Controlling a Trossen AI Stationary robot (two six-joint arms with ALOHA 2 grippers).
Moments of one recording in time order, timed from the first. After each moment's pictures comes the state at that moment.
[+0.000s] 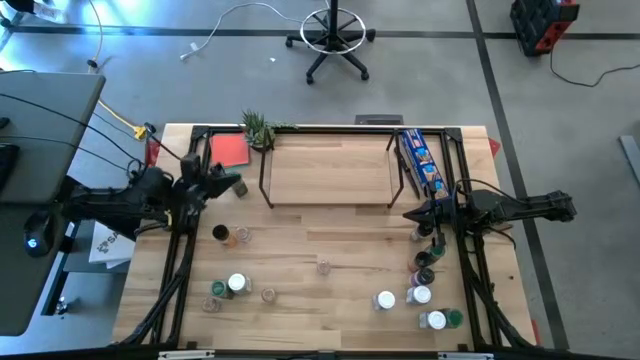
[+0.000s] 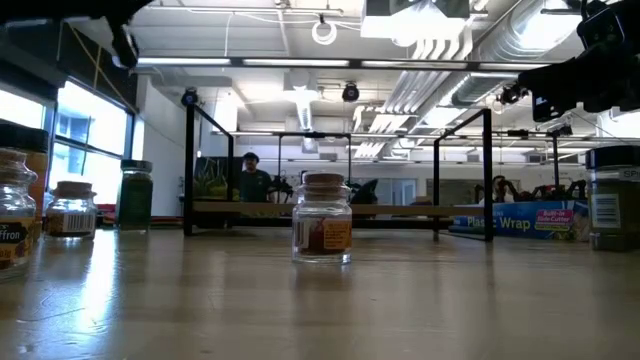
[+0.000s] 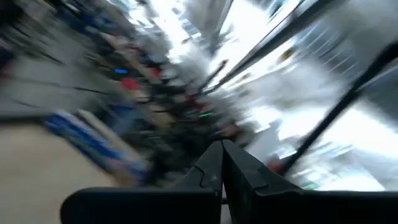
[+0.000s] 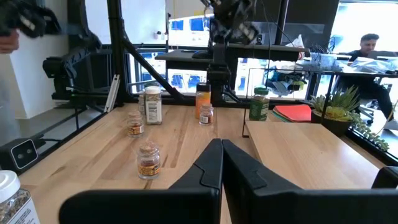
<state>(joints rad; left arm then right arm) 0.00 0.33 0.36 0.21 -0.22 -0.61 0.13 0.02 0.01 0.02 0.07 -0.05</state>
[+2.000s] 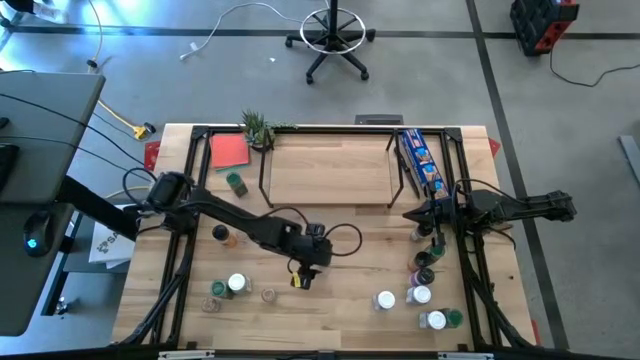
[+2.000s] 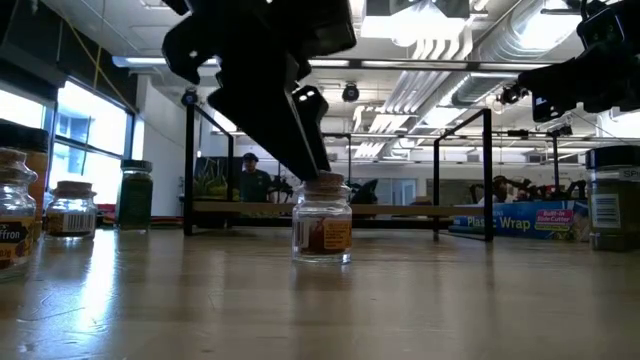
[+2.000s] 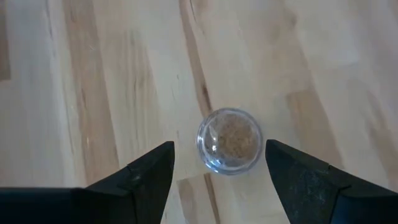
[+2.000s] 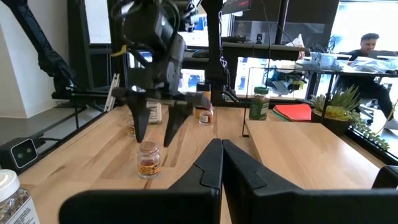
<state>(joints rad) -0.29 1.90 1.29 -0.40 -0.07 0.00 0.13 0.03 0.01 0.02 0.07 -0.05</state>
